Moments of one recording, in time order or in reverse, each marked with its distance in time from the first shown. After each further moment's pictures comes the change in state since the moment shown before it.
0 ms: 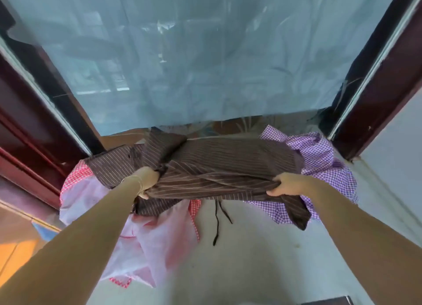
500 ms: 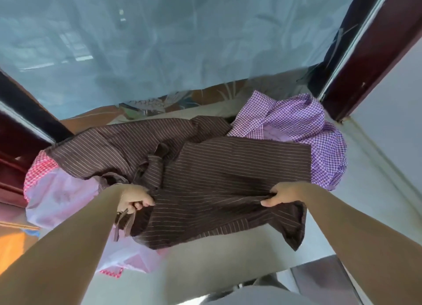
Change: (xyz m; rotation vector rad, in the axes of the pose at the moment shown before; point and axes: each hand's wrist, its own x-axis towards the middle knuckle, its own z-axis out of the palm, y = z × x) left_hand 0.061 -0.058 0.065 0.015 -0.670 -0.167; right_hand 0.033 0.064 0.083 -0.025 -0.302 0.242
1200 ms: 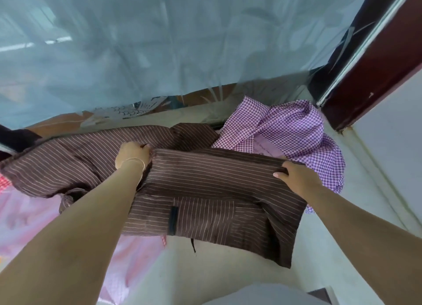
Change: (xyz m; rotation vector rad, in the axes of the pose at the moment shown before) left_hand 0.055 0.172 -0.021 0.174 0.976 0.127; right_hand 0.063 0.069 -0.095 -0.094 0.700 0.002
